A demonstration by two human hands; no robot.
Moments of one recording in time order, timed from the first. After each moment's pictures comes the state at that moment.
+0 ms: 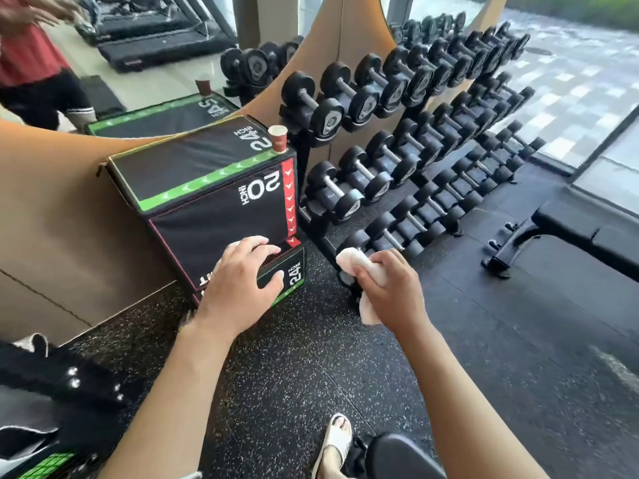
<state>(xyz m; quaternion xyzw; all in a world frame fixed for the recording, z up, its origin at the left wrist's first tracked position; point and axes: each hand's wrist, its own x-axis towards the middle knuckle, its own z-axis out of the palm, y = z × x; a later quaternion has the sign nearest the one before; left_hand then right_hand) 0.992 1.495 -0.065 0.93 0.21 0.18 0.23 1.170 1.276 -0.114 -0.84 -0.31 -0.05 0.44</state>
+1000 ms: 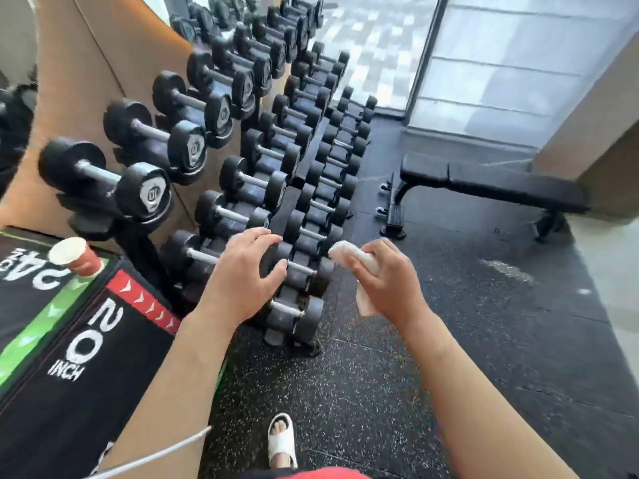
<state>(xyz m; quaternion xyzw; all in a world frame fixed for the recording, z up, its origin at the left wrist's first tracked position) 1.452 1.545 -0.072 0.95 -0.09 0.08 0.29 1.469 1.269 -0.103 -0.90 -0.08 -0.13 0.40</state>
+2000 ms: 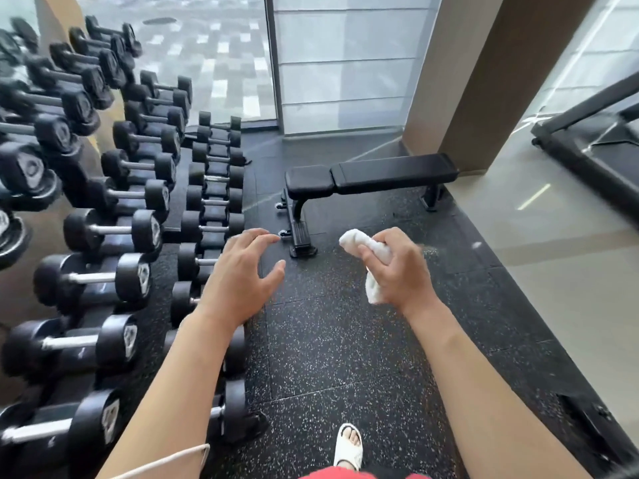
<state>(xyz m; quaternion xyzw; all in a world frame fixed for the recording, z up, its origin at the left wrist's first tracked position) 1.723 1.271 -0.070 0.91 -0.28 0.02 0.30 1.625 0.993 -0.097 -0.89 0.12 -0.27 0.34</state>
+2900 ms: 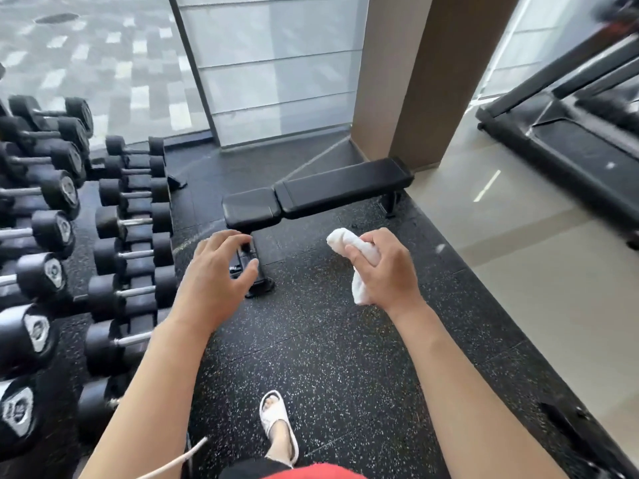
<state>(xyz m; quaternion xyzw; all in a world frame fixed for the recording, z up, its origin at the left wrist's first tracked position) 1.952 1.044 -0.092 0.90 -0.31 -0.01 0.29 1.801 0.778 -0.122 -0.87 0.21 -0.30 0.34</state>
